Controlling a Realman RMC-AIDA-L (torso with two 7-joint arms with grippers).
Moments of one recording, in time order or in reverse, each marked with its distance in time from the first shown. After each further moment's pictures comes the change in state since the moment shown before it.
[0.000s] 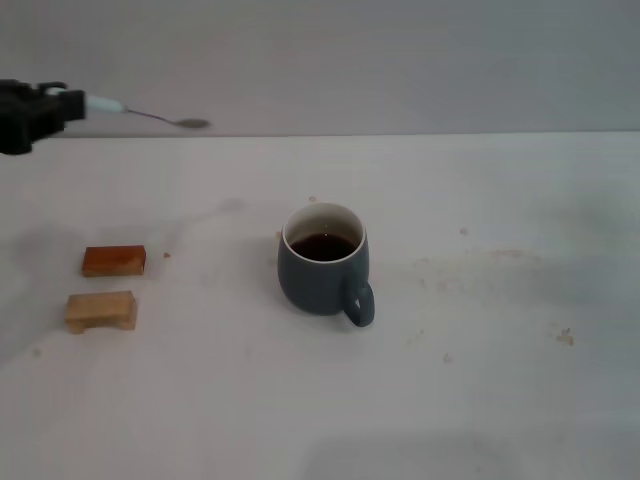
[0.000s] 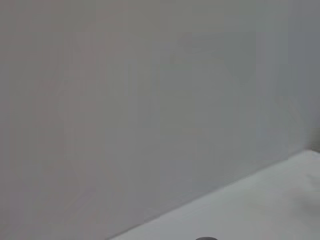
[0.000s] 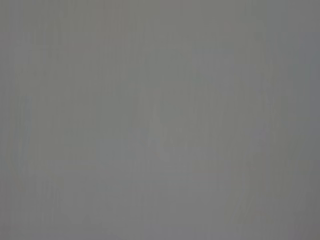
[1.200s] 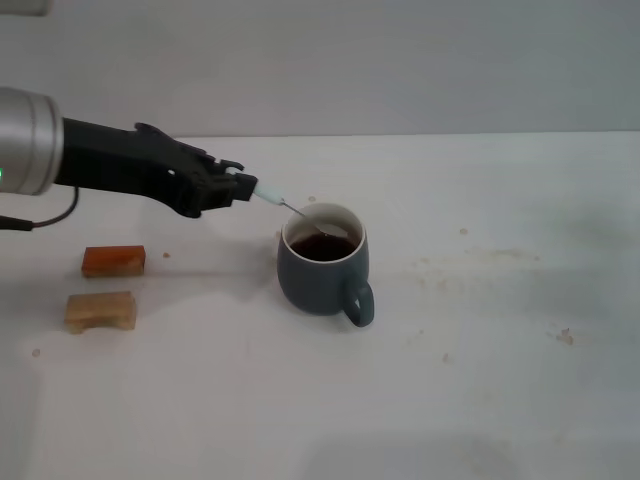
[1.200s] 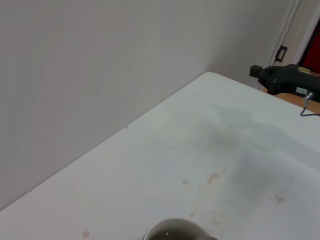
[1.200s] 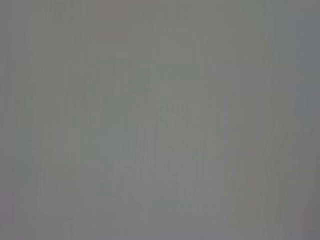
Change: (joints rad) left arm -0.269 -0.003 0.184 0.261 0.143 -0.084 0.047; right arm -0.038 0.008 -0.055 0.007 0.024 0.003 0.001
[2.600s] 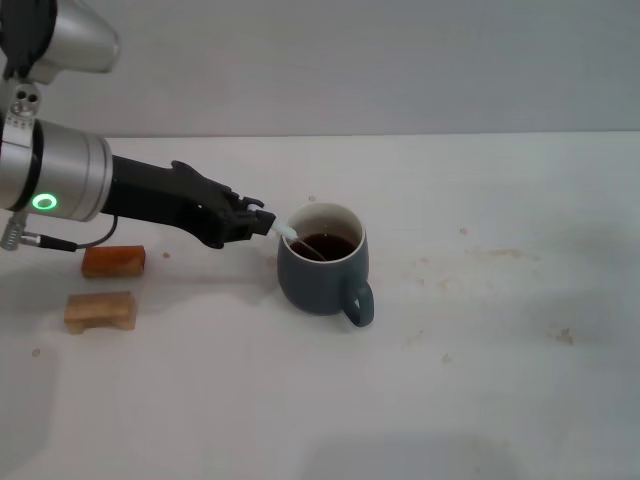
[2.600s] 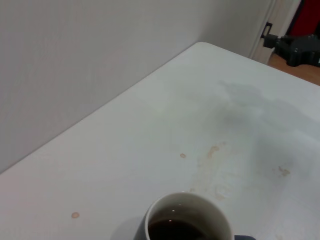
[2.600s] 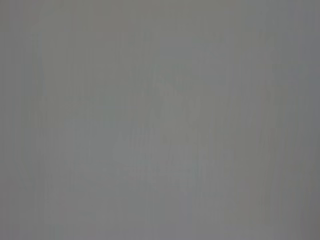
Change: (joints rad) left arm -0.095 -0.001 -0.002 0.315 0.034 0.092 0.189; right arm -0.139 -0.004 -0.113 0.143 0.048 0.004 0.003
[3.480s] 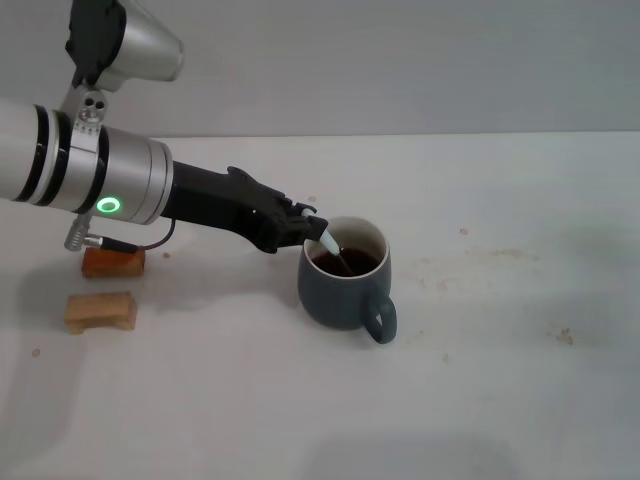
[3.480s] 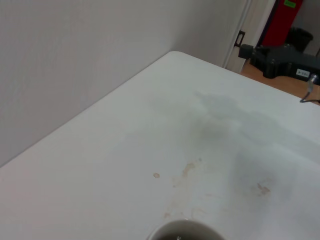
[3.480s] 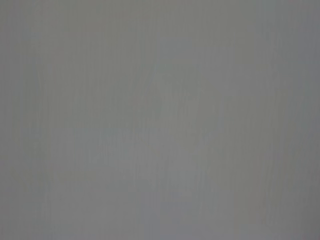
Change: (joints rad) left arm -0.054 -0.003 0.092 0.120 -0.079 0.097 0.027; right arm -0.014 -0.001 -0.004 0.013 -0.006 0.000 -0.004
